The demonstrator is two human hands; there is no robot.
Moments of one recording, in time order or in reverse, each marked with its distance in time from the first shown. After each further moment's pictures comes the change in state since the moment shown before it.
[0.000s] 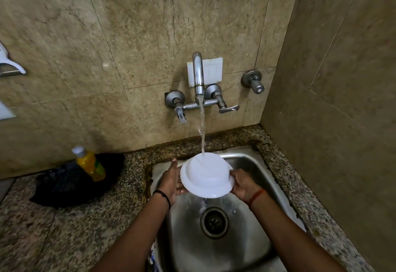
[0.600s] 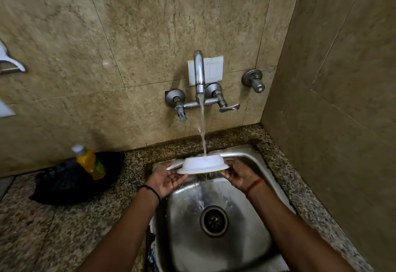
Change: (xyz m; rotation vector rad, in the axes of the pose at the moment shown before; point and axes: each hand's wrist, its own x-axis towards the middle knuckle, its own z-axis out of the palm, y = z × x) left_hand 0.003 0.019 -0.019 -0.325 -0.066 -0.129; right_hand 0.005 -0.020 0.014 0.125 -0.090 0.040
